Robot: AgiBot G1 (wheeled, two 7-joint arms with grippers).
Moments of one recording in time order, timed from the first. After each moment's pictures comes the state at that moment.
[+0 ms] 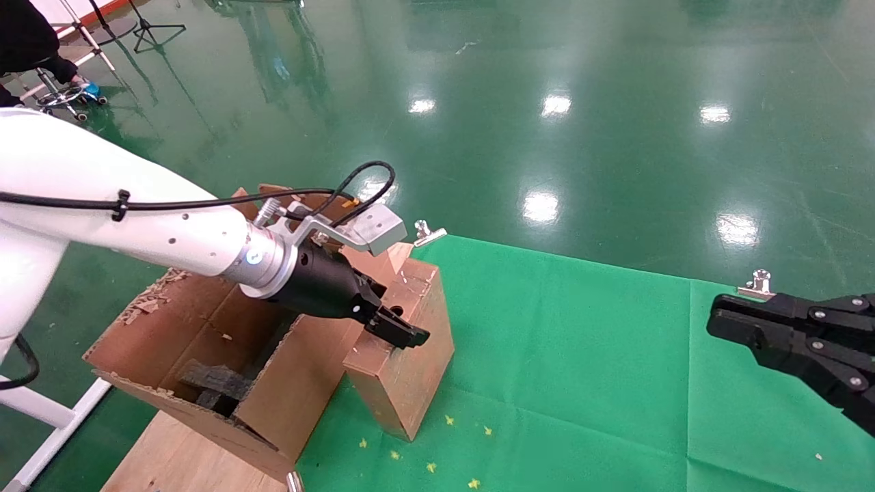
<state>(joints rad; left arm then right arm) -1.54 0.79 0.74 -1.35 1.86 1.47 -1.29 1.07 -0.57 -0.34 1.22 -0.67 -1.43 0.14</state>
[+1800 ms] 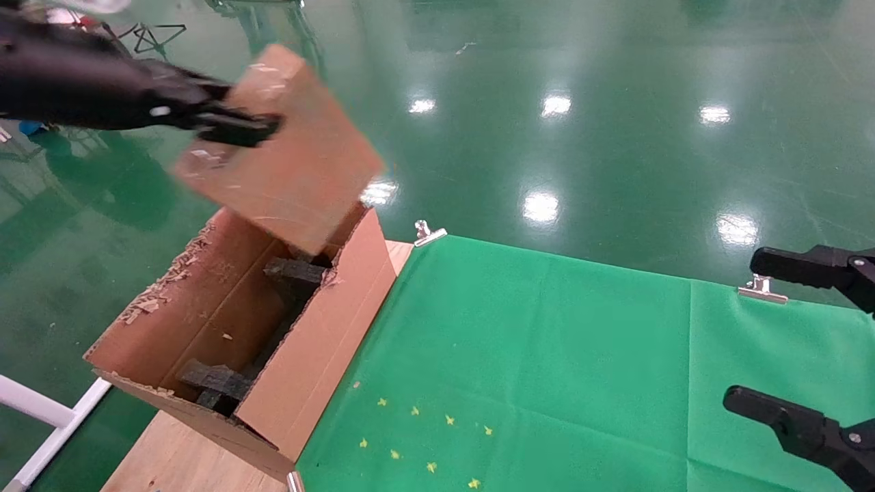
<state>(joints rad) -1.88 0.54 0.57 -1.25 1.77 1.54 -1.03 1.07 -0.57 -0.34 1.22 -0.67 -1.43 0.14</state>
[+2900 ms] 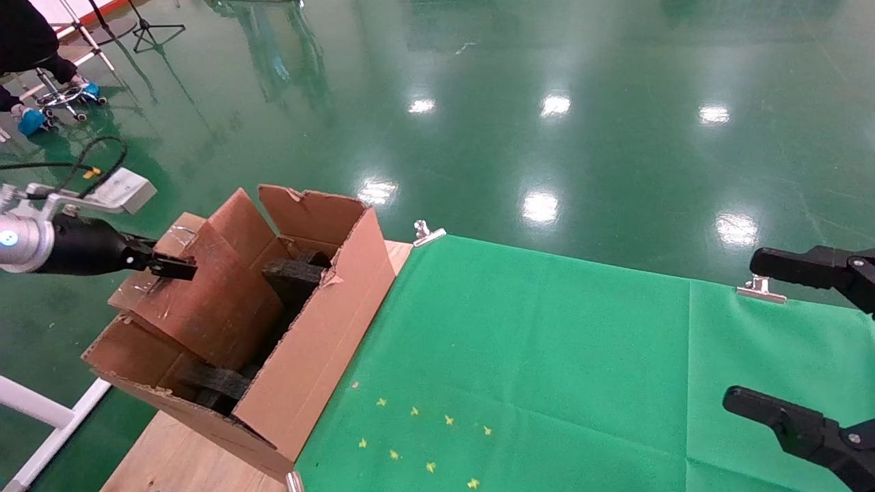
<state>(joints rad) -1.77 0.60 0.65 -0.30 1.92 1.12 -0.44 1.07 -0.57 -0.34 1.22 -0.67 -1.43 0.14</state>
